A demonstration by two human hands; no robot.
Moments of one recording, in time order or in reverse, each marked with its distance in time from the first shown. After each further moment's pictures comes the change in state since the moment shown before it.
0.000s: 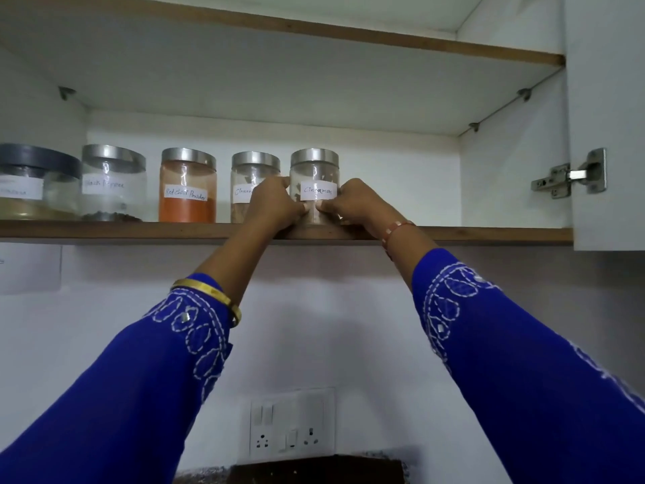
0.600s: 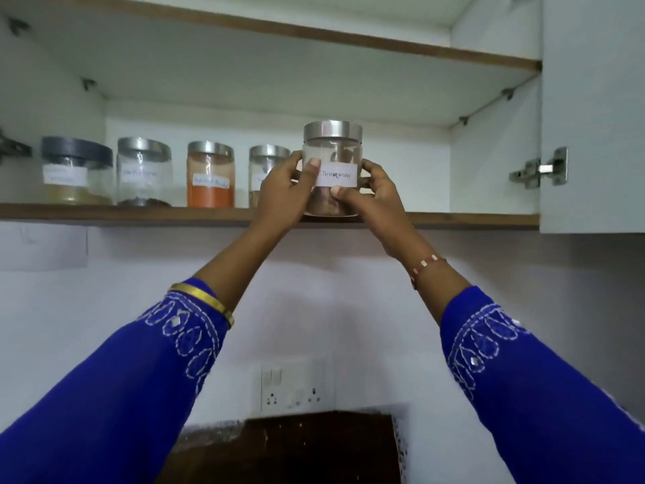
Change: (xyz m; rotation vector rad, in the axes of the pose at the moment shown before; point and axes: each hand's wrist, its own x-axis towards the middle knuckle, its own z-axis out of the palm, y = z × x) left_hand -0.067 0.017 -0.034 -0.377 0.131 0.262; right_hand -0.101 -0.016 -0.004 0.515 0.194 -0.181
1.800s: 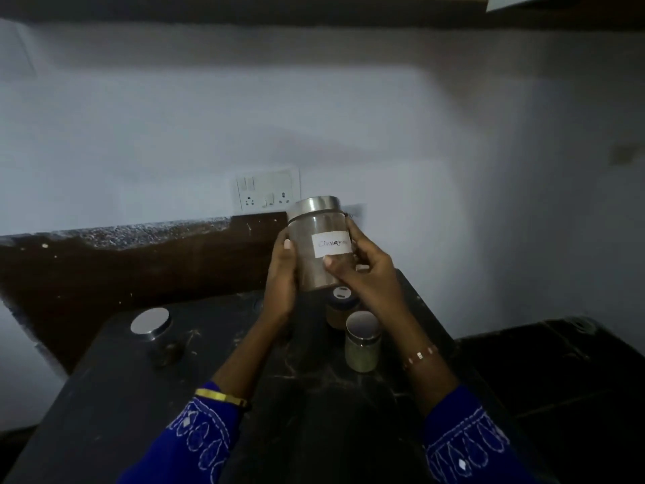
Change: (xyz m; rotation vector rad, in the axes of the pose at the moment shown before) left_hand -0.400 0.066 0.046 -0.571 -0.173 -0.860; right_hand -0.379 0.040 -0.081 0.021 -0.069 0.553
